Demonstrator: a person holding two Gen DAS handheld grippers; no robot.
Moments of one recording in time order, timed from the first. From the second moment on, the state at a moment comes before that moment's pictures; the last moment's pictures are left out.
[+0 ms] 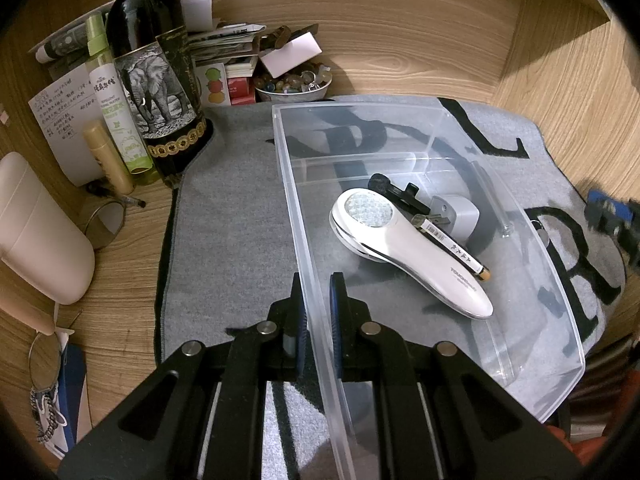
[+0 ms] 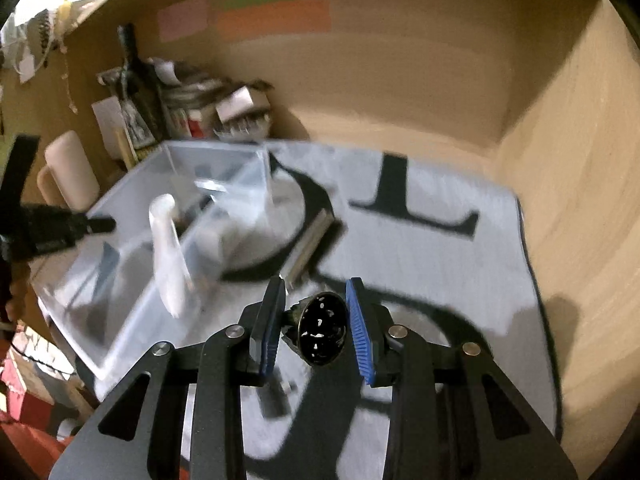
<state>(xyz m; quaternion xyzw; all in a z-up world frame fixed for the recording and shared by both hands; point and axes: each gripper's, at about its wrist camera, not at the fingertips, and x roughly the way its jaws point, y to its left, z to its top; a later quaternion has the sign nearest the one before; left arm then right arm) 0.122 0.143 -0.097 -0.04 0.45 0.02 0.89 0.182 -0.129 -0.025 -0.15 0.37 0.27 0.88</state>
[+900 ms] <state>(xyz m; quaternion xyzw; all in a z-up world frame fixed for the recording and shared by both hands) 0.121 0.146 -0.096 -0.04 0.45 0.01 0.89 0.199 0.010 -0.021 -0.22 0.33 0.40 0.83</state>
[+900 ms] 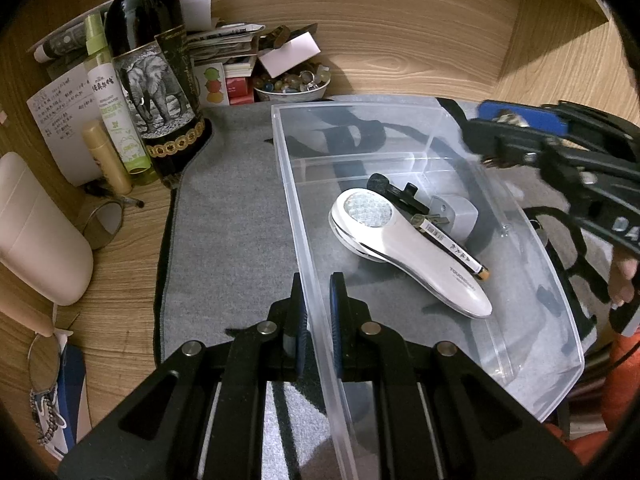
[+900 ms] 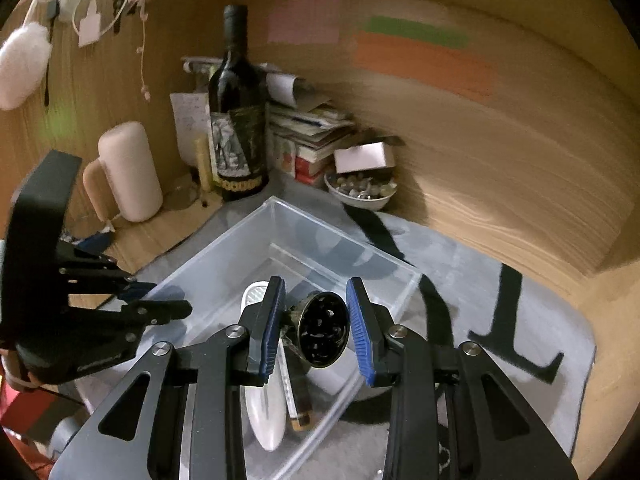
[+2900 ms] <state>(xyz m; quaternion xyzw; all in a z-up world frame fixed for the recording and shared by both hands) 0.122 0.141 -0.098 -0.03 0.45 0.02 0.89 0.190 -0.096 -0.025 -0.21 0.38 0.28 0.86</state>
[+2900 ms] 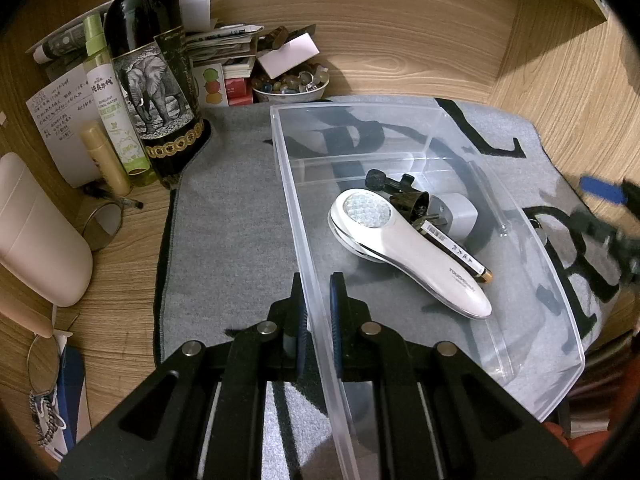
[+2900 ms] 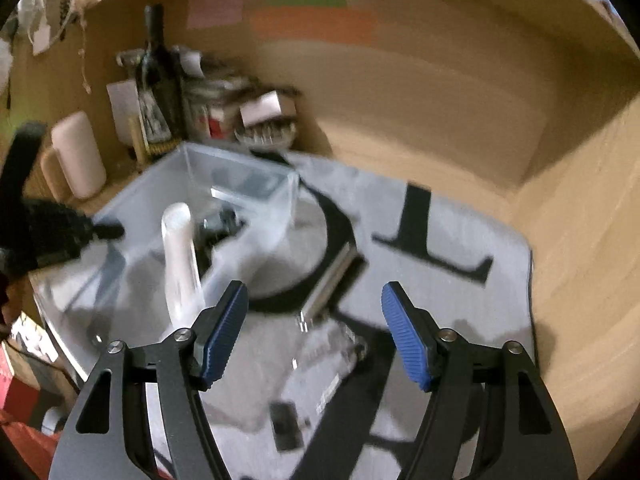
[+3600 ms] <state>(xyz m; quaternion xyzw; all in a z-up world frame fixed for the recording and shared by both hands) 0.122 0.141 -0.098 -0.03 0.45 0.02 0.89 0.165 -0.133 -0.100 -0.18 0.47 0.26 0.82</state>
